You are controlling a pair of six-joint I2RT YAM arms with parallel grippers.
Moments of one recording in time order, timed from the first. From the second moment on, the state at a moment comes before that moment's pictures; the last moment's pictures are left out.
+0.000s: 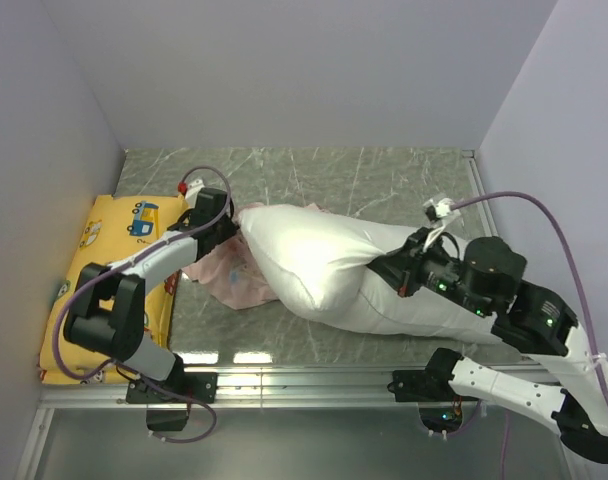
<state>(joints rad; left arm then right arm) -0.33 1.49 0.90 -0.13 -0.28 -0.80 0.91 0.71 1.20 -0.75 0.07 0.41</state>
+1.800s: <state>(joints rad) -0.32 0.55 0.79 -0.44 -0.03 -0.61 0.86 0.61 0.88 -0.32 0.33 0.64</state>
